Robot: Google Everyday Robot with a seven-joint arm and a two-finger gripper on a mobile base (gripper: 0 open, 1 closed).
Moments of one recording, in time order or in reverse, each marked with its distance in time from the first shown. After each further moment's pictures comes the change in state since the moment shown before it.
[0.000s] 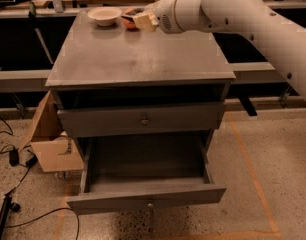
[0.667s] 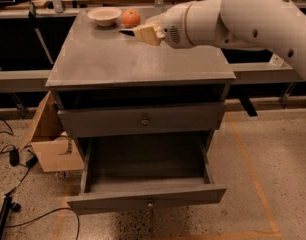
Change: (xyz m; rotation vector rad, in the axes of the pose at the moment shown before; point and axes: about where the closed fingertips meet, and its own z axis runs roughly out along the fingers) arm 0.005 0.063 -0.060 -0.063 0.007 0.094
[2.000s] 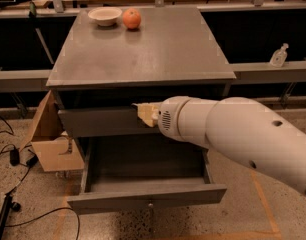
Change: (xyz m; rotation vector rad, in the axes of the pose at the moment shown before) arm 0.144 0.118 -0.051 0.205 0.132 0.550
